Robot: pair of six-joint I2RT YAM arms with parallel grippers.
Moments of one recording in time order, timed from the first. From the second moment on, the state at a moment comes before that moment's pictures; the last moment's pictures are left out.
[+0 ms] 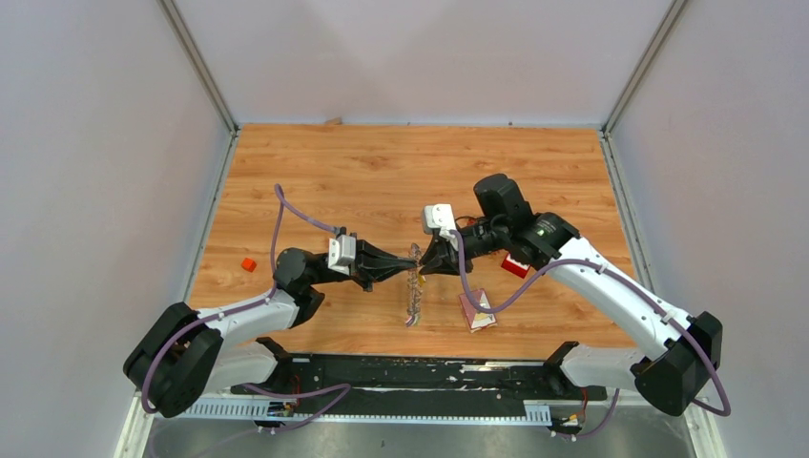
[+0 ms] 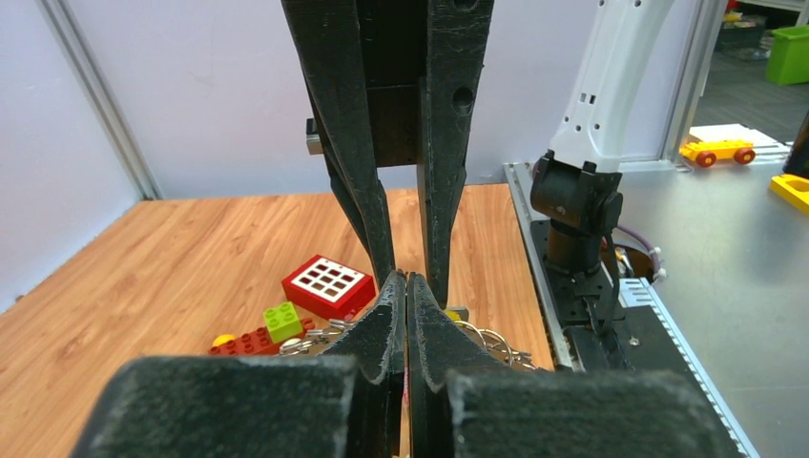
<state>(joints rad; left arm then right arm) -0.66 1.16 0.34 1.28 0.86 -0.24 0.71 1.22 1.14 -0.58 -0.87 -0.62</state>
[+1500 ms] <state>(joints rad) -0.66 1.04 0.57 0.39 0.90 0.37 0.91 1.42 1.55 -1.10 -0.39 -0.70</state>
